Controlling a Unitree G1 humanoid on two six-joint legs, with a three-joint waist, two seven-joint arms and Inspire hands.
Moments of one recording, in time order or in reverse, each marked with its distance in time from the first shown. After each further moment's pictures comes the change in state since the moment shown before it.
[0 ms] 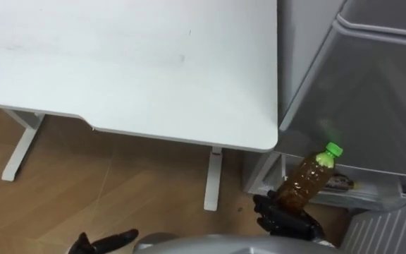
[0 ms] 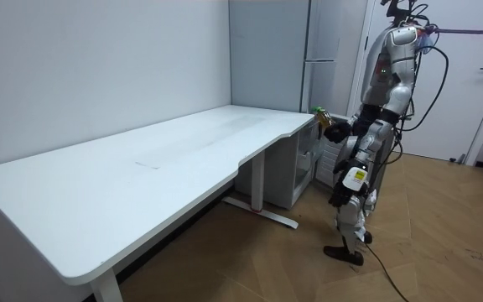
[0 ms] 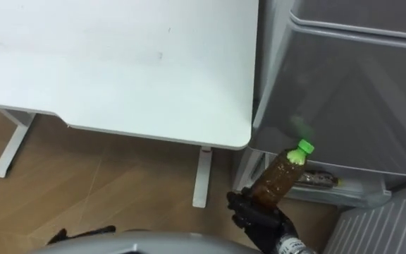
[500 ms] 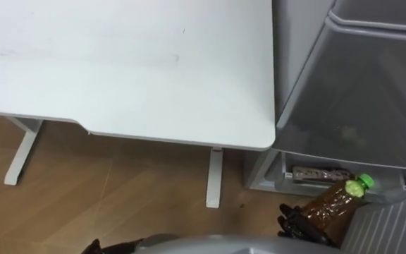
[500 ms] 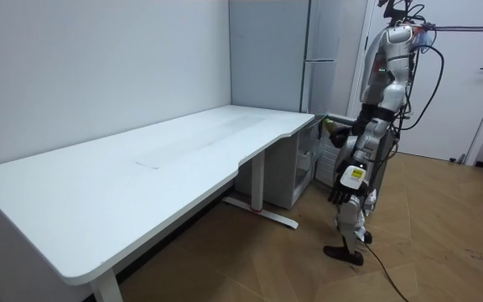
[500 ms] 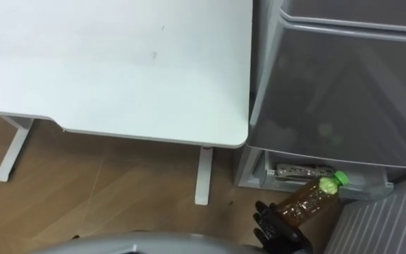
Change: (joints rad) left arm -0.036 -0.009 -0.033 0.067 0.101 0.019 -0.053; right arm -0.058 -0.011 -0.027 0.173 0.199 0.032 -0.203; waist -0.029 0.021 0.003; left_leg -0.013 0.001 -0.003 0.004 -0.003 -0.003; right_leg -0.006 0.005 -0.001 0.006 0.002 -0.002
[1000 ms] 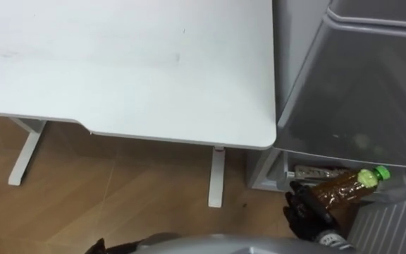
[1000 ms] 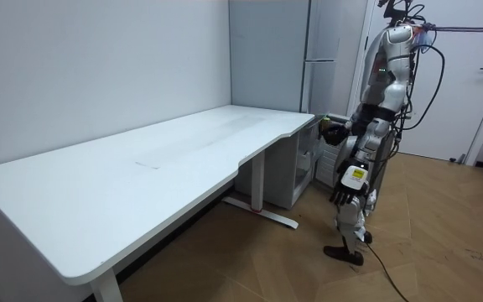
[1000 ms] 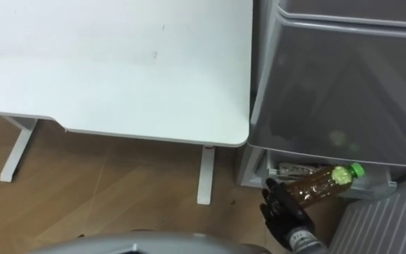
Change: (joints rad) left arm 0.022 0.003 -0.004 -0.009 0.065 0.002 -0.007; right arm -0.083 0.001 -0.003 -0.117 0.289 0.018 -0.139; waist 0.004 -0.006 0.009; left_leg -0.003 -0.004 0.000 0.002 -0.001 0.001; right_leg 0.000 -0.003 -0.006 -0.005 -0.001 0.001
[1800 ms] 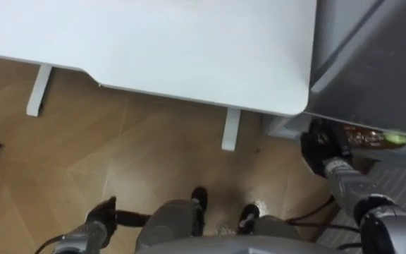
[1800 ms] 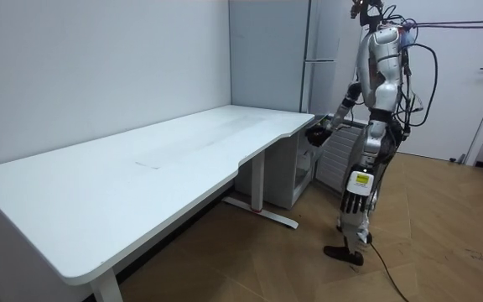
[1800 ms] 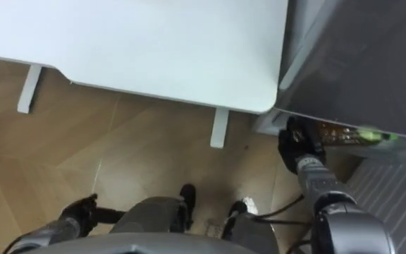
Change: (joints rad) left arm -0.277 0.067 -0.162 0.079 0.106 0.044 -0.066; right arm -0.484 -0.064 -0.111 0.289 0.260 -0.002 -0.099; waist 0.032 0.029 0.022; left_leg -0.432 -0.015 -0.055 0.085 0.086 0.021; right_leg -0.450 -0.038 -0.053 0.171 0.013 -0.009
